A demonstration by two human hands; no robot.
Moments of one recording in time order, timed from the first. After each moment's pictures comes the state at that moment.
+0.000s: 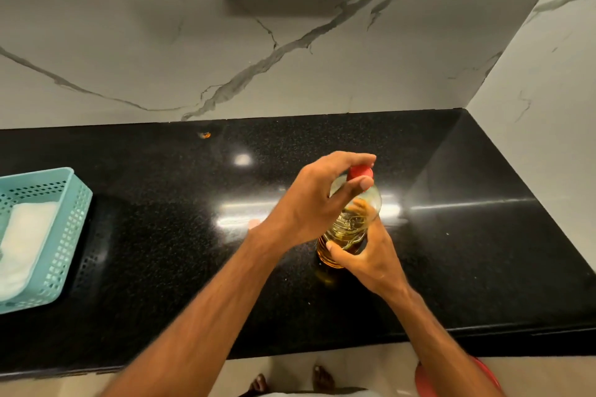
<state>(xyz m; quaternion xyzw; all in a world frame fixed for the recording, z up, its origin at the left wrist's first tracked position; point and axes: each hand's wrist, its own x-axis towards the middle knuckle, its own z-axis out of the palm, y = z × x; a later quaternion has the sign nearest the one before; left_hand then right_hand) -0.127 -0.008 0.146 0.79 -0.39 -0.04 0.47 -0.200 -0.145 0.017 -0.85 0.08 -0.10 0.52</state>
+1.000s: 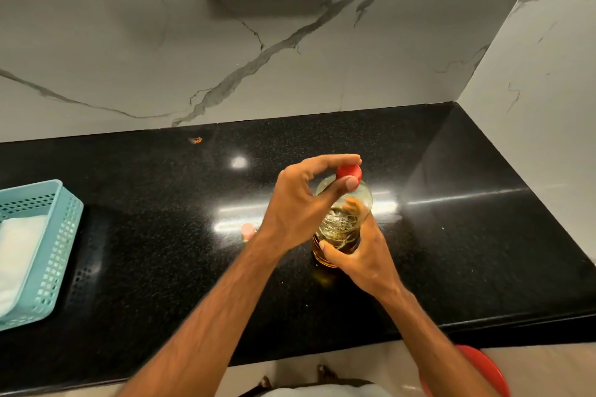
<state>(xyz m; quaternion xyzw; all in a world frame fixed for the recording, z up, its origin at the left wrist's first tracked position) -0.128 -0.011 0.134 0.74 -0.32 -0.02 0.60 -0.200 -0.142 0.015 -0.85 0.09 -0.12 0.51</state>
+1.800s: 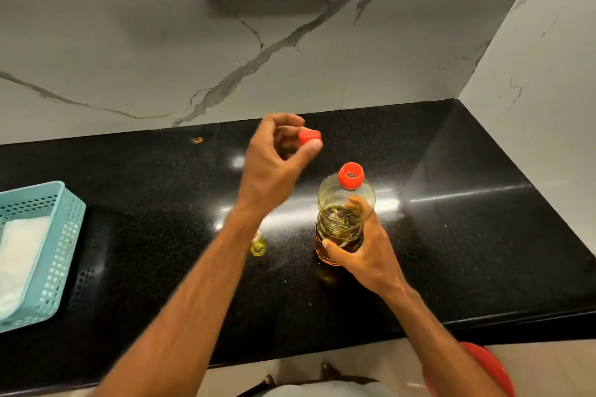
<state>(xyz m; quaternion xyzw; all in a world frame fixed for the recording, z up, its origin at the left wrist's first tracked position) -0.086 0.007 0.140 0.74 -0.23 0.03 0.63 -0.201 -0.144 0.016 -0.85 0.09 -0.11 0.51</state>
